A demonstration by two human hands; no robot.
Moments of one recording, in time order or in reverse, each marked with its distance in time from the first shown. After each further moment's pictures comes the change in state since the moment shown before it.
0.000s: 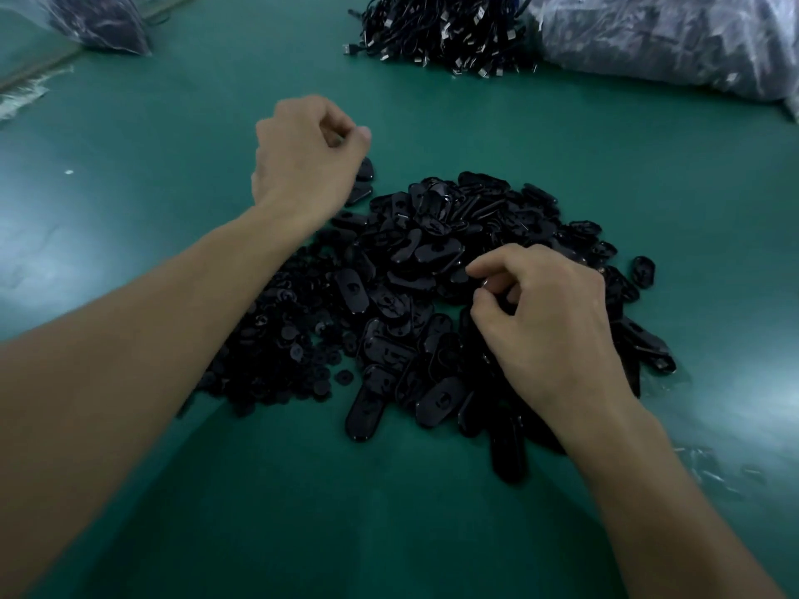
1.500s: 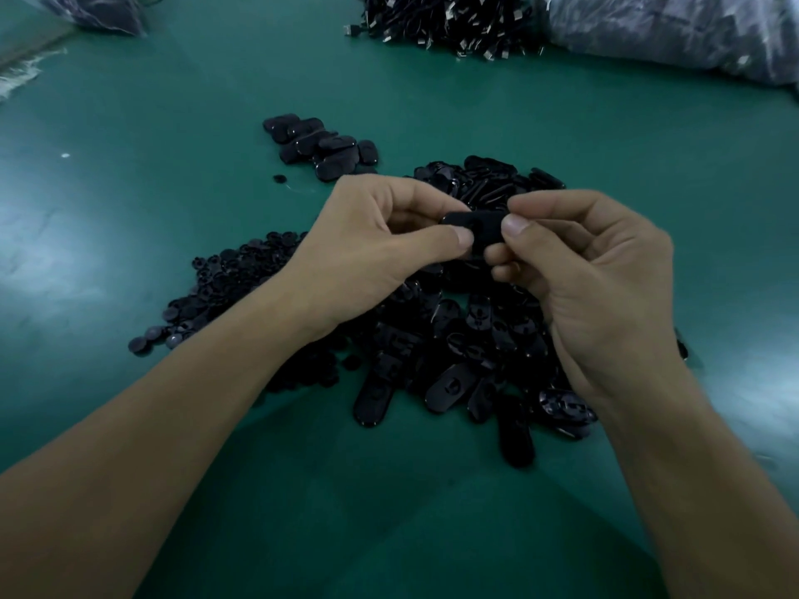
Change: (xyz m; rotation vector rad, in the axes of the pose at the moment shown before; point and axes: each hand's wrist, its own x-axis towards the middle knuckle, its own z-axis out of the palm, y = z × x) left_hand -0.089 0.024 -0.022 -0.598 -0.622 0.026; right_hand 0.007 -0.007 -0.010 1.062 0.075 0.228
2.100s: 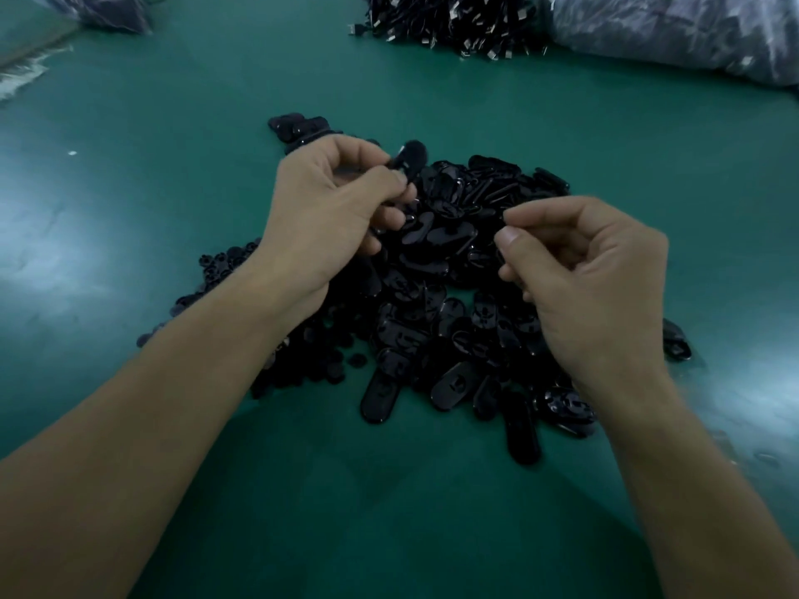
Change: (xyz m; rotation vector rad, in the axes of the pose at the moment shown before) left_hand 0.011 -0.005 -0.017 -0.151 0.377 -0.130; right_hand -0.003 0.005 0.000 -0.390 0.046 -0.167
